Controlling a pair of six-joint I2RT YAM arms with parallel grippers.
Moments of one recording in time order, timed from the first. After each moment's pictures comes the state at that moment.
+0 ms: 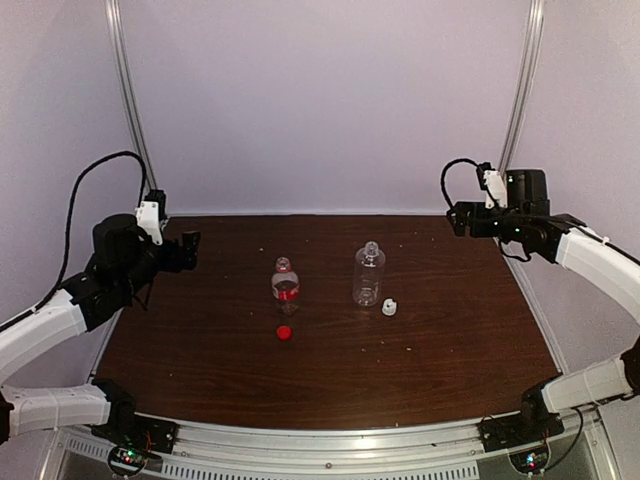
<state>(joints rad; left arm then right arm) -0.46 0.91 0.66 0.00 -0.33 -0.11 0.24 1.23 1.04 -0.27 0.00 0.15</state>
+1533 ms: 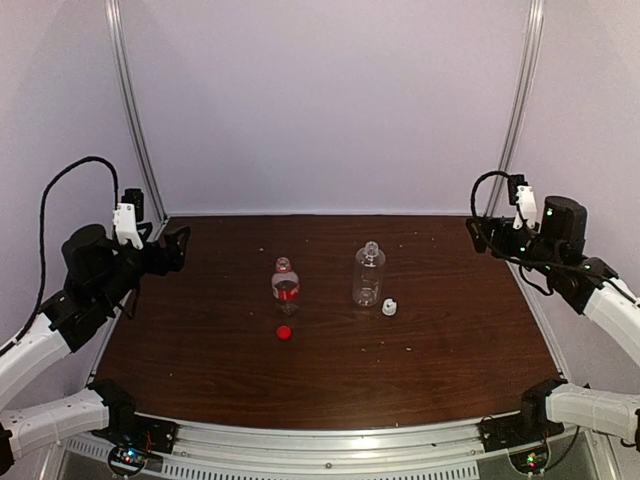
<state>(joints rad) -0.46 0.70 0.59 0.03 -0.22 -0.10 0.24 0.86 0.77 -0.16 -0.03 0.16</state>
